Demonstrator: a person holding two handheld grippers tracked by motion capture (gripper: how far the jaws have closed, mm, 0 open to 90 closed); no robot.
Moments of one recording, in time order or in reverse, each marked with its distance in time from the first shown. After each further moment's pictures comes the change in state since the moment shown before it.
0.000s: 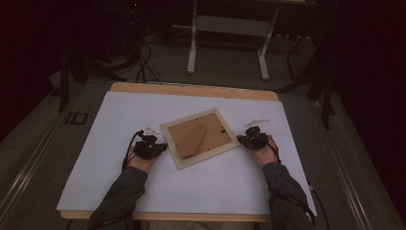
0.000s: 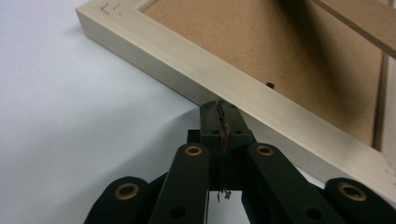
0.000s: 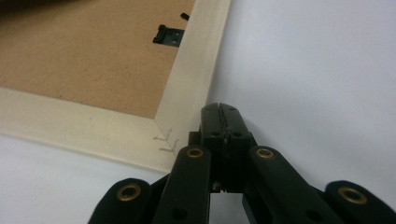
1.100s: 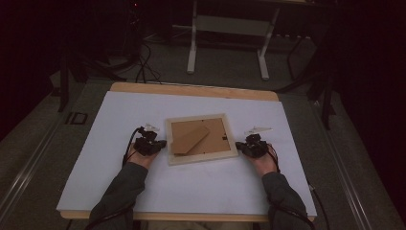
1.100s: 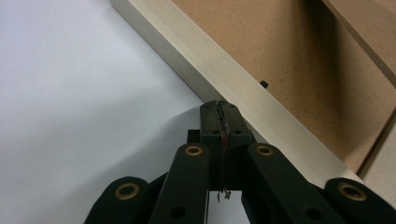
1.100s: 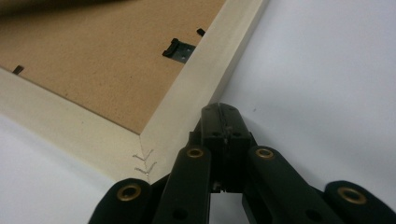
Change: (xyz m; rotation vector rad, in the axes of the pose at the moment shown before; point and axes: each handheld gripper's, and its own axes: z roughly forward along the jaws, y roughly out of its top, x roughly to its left) left arm 0.009 0.010 0.004 0.021 0.028 -0.018; right arm 0.021 -0.019 -0.011 -0.035 0.036 0.062
